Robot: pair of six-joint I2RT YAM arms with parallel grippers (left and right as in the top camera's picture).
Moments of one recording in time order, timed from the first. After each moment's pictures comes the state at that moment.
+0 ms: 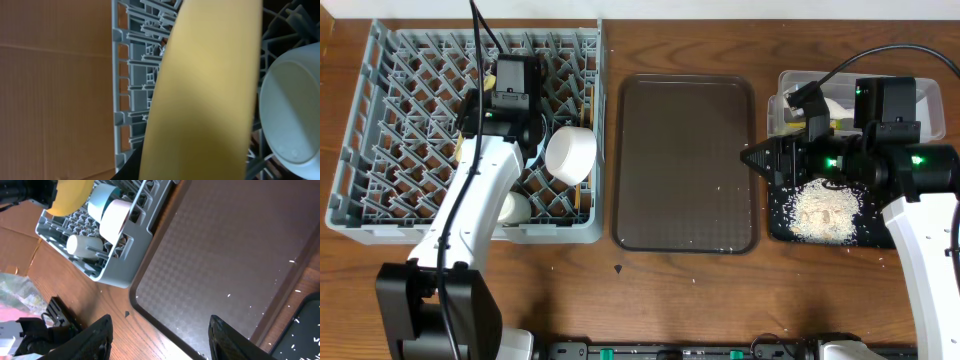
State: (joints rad) left arm -0.09 1.63 1.28 -0.64 -0.78 0.38; right arm 0.06 1.34 1.33 -1.01 -0.70 -0.04
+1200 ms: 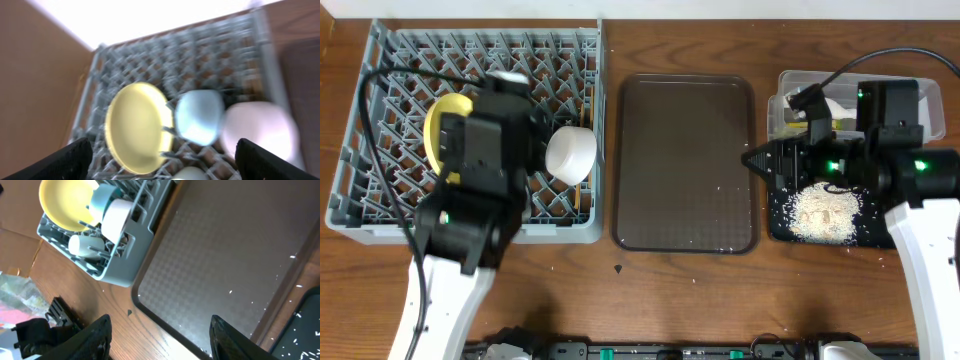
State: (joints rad) left arm -0.28 1.12 1.28 -0.85 -0.52 0.09; right arm 0.06 1.30 1.33 -1.03 -0.70 -0.03
